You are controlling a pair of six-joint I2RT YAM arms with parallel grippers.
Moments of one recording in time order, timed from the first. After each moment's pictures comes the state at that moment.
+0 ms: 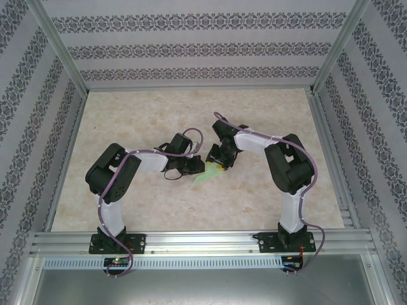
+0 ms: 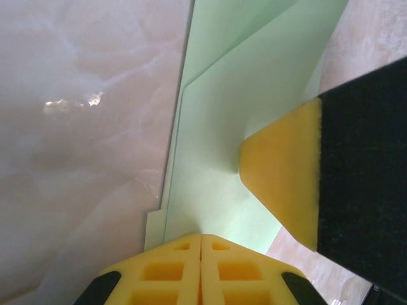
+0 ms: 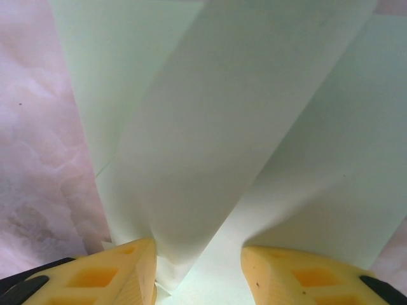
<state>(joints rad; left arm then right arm) -0.59 1.90 0.96 -0.03 0.53 -0.69 0.54 1.97 1.28 -0.65 -0.32 0.86</state>
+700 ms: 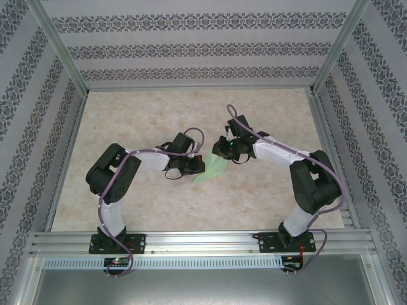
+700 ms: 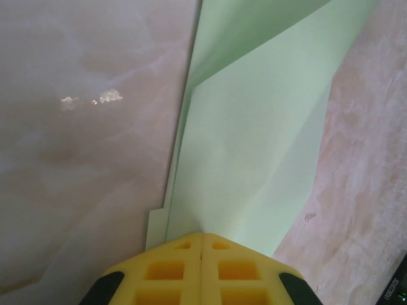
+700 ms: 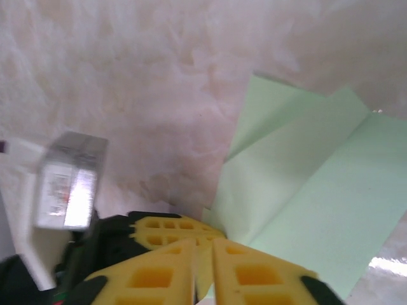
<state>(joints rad) -0.60 1.90 1.00 -0.10 0.48 -0.69 0.49 1.71 1.05 -0.33 -0.40 0.74</state>
